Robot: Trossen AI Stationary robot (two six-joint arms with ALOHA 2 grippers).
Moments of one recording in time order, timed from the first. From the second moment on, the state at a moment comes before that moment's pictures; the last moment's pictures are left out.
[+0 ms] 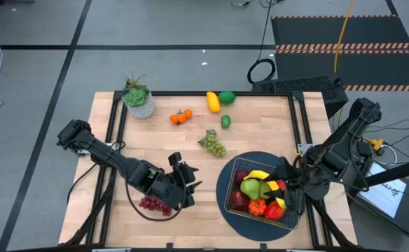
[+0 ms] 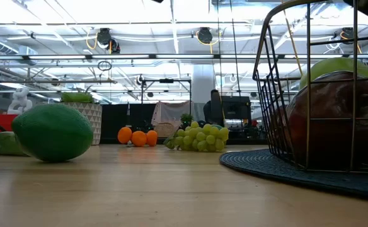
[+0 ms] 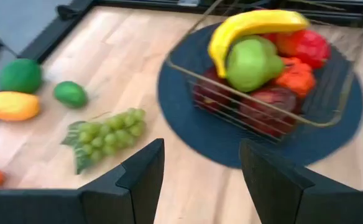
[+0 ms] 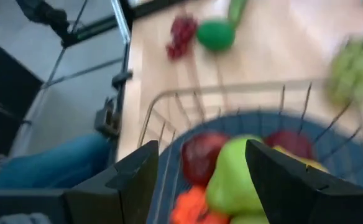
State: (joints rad) left arm -0.50 1.63 1.40 -0.60 -0.65 -0.51; right arm 0.85 0.96 0.82 -0.56 0.55 0.86
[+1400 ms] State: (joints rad) left arm -0.22 1.63 1.40 -0.78 -0.71 -0.56; right arm -0.49 1.62 1.24 -0.29 0.14 0.21
